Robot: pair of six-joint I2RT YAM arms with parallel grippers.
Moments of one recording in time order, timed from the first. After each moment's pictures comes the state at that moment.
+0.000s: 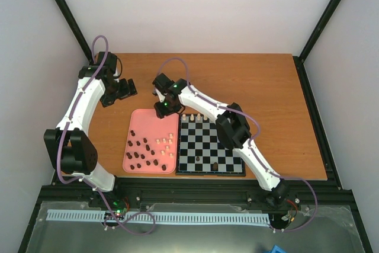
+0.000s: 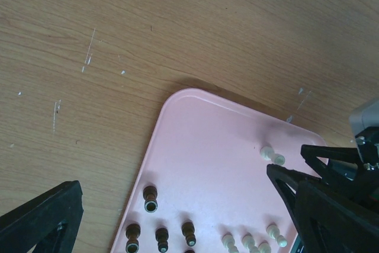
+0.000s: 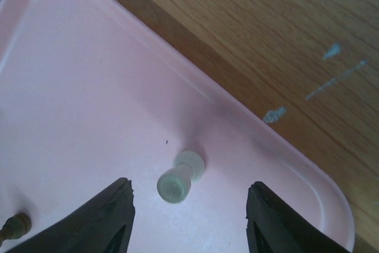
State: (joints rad) left arm -0.03 1.58 1.50 -1.12 0.04 -0.44; right arm 0.84 2.50 2.29 -0.97 -0.19 0.26
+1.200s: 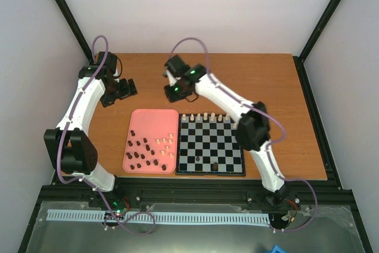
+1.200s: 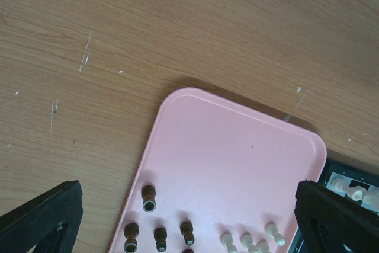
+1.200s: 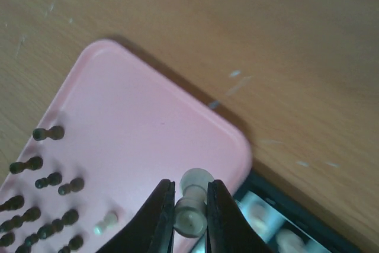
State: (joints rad) left arm -0.03 1.58 1.50 -1.12 0.05 -0.44; right arm 0.80 2.31 2.24 -1.02 -0.16 0.28
